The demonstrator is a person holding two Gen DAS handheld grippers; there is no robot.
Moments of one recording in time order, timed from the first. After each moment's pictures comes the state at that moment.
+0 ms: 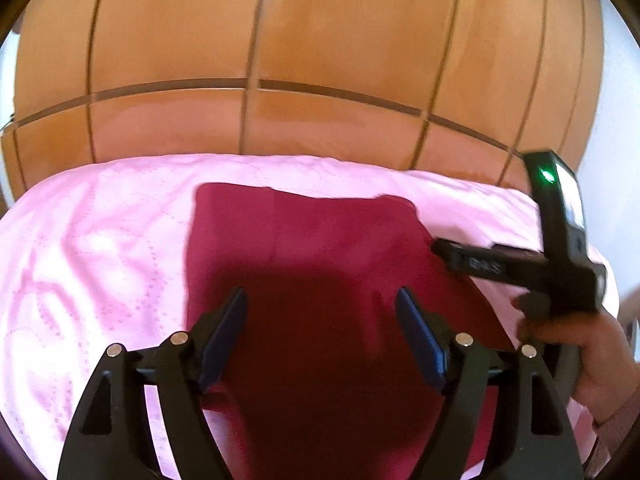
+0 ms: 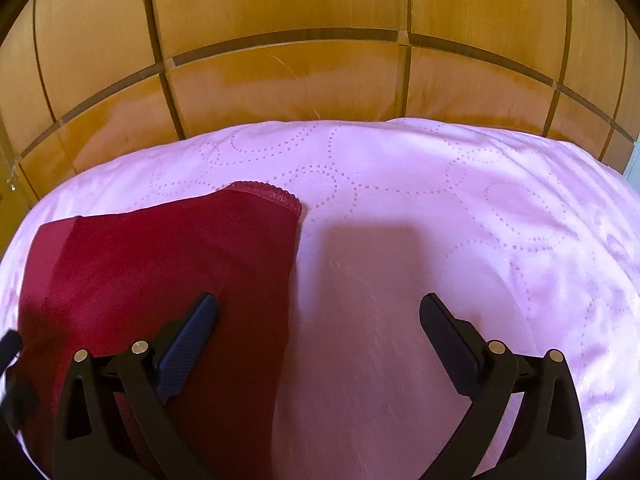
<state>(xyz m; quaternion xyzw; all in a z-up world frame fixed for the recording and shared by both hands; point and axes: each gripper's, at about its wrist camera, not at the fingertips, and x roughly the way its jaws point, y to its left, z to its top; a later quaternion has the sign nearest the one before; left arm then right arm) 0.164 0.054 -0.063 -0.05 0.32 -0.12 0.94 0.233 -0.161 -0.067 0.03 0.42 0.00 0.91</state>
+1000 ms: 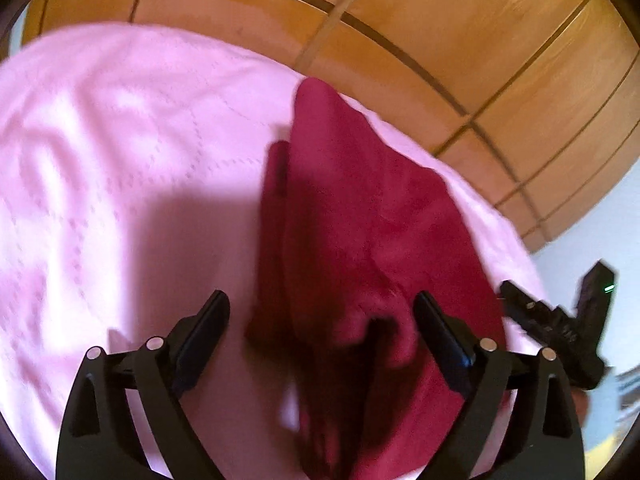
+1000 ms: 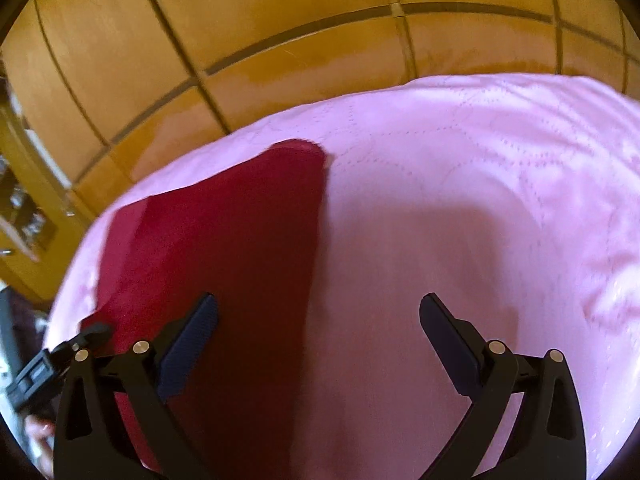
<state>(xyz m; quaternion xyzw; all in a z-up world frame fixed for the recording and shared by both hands) 0.161 0.131 -0.114 -0.24 0.43 -0.15 0.86 0.170 -0.189 -0.065 0.15 0.43 0.11 0.88</state>
